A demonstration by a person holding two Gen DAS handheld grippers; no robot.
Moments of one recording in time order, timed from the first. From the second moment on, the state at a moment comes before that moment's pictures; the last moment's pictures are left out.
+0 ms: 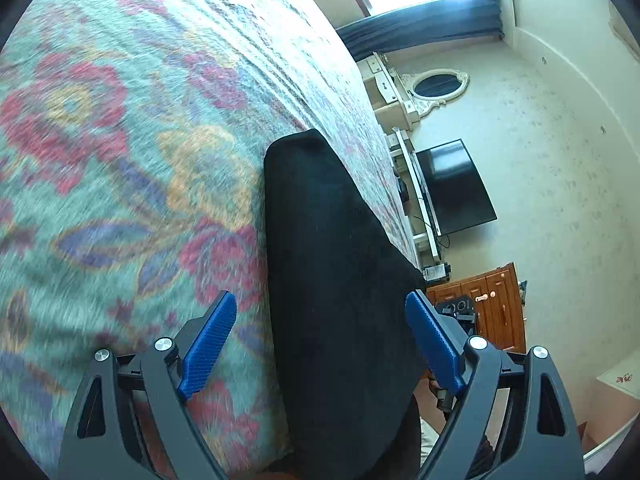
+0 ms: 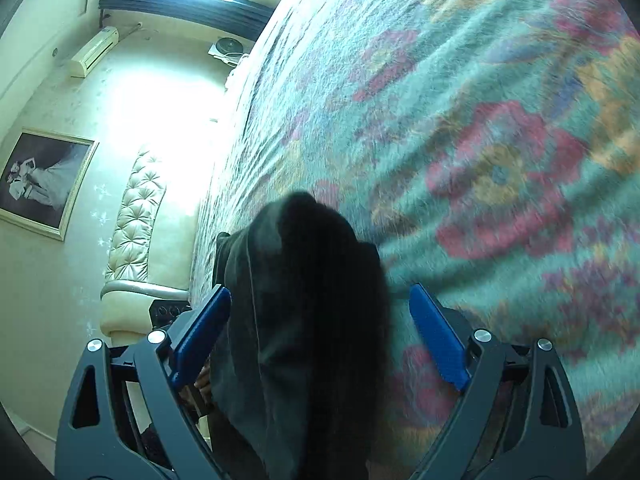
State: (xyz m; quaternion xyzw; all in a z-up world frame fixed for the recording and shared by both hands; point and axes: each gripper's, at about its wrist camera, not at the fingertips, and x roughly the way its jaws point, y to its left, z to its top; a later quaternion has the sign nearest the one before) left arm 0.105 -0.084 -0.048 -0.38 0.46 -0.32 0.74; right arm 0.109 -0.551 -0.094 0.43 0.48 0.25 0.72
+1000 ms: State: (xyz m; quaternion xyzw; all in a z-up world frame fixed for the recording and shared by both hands) left arm 0.164 -0.160 -0.039 -0.25 0.52 -0.26 0.78; right arm 0.132 -0.541 -0.107 0.43 0.48 0.26 0.72
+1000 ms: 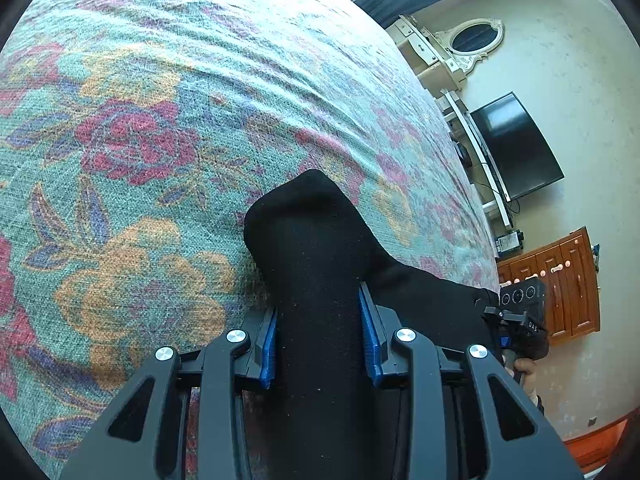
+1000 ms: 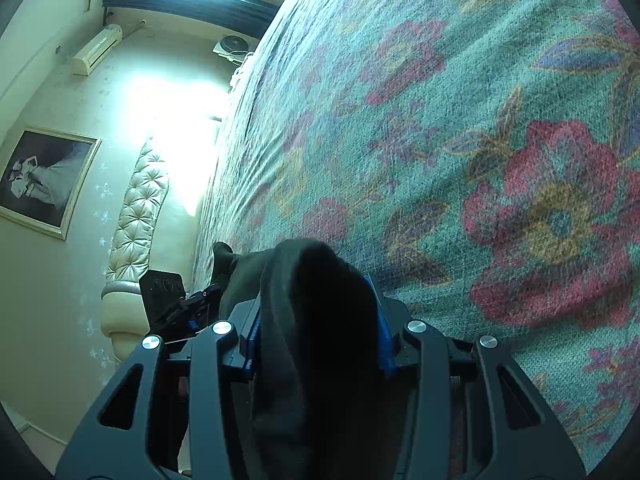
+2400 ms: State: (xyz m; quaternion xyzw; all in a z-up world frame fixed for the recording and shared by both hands) left arm 0.142 -0.113 -0.021 -0.23 0.47 -0.22 0.82; right arm 0.168 -0.477 -0.079 0.39 0.51 0.24 0.73
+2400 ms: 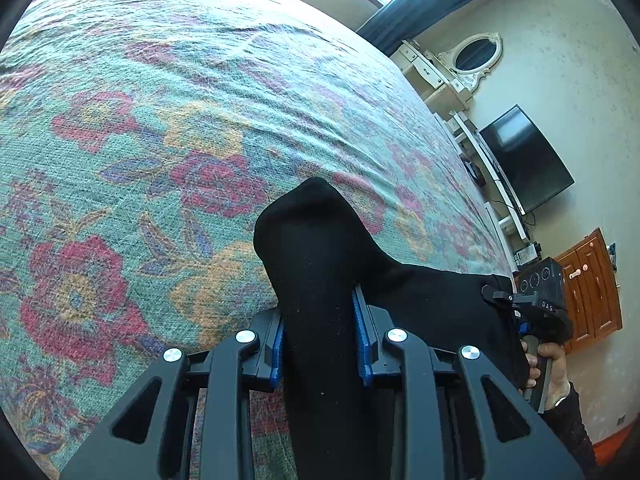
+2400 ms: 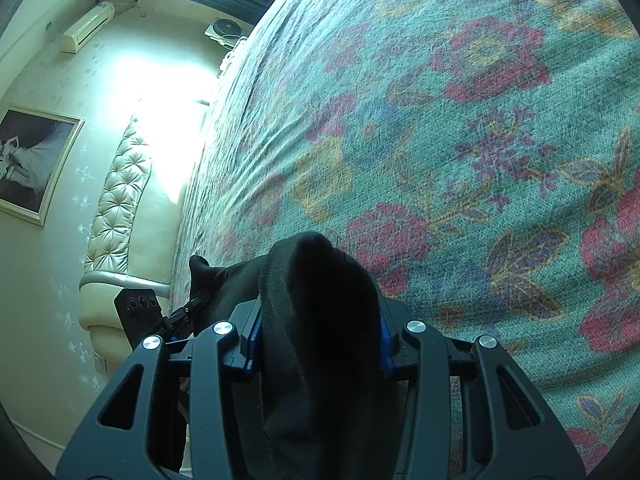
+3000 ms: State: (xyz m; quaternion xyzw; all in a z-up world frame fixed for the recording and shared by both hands) left arm 0.151 -0.074 -0.024 -0.26 0.48 -0.20 0.81; right arm 0.184 -0.441 -0.080 0.38 0.52 0.26 0.72
